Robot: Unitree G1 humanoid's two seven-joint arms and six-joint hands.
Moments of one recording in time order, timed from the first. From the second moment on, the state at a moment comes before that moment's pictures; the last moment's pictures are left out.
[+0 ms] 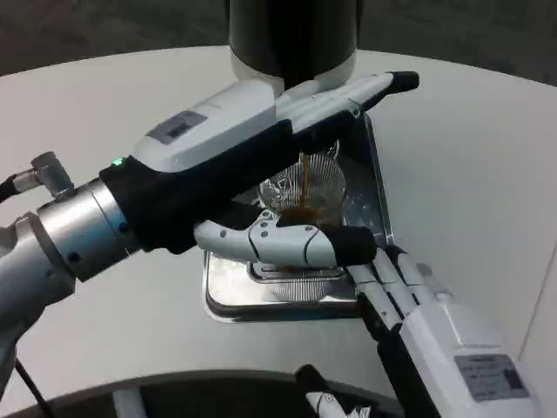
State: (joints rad) left arm -0.55 0.64 -0.01 -0.22 0.08 -0.38 -0.62; right arm 0.39 -0.04 0.34 -0.72 -1.23 0.00 0.09
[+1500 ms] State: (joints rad) left arm -0.54 0.67 -0.01 -0.23 0.05 -0.36 -0.62; right arm -0.15 0.06 0.28 -0.30 -0.73 0.30 -0.04
